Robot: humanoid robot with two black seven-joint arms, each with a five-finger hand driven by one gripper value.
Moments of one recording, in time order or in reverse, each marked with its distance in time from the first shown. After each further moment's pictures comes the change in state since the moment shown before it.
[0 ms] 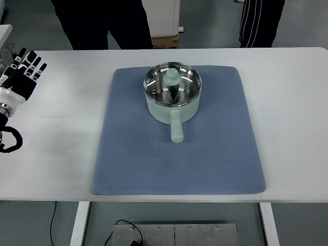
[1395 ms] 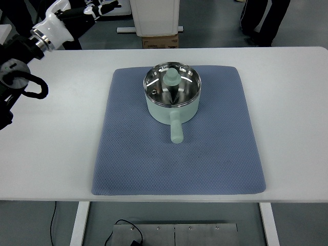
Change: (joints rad) left arm -0.366 -0.010 0.243 -0.389 0.400 -0.012 0.047; right arm 0.000 0.000 0.000 0.000 0.000 0.000 0.000
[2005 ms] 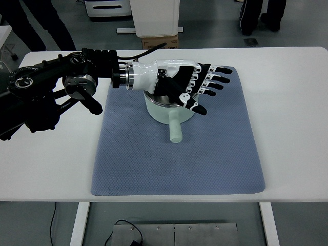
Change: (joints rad) left arm -0.159 -0.136 0.300 -0.200 0.167 -0.139 0.212; right arm 0.000 0.000 0.000 0.000 0.000 0.000 0.000
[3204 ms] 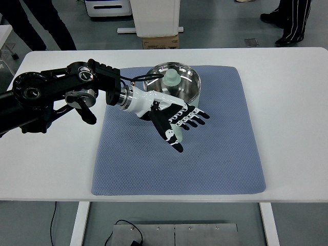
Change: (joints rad) left arm -0.039 0.036 0.167 -0.042 0.096 0.000 0.105; right arm 0.000 0.000 0.000 0.000 0.000 0.000 0.000
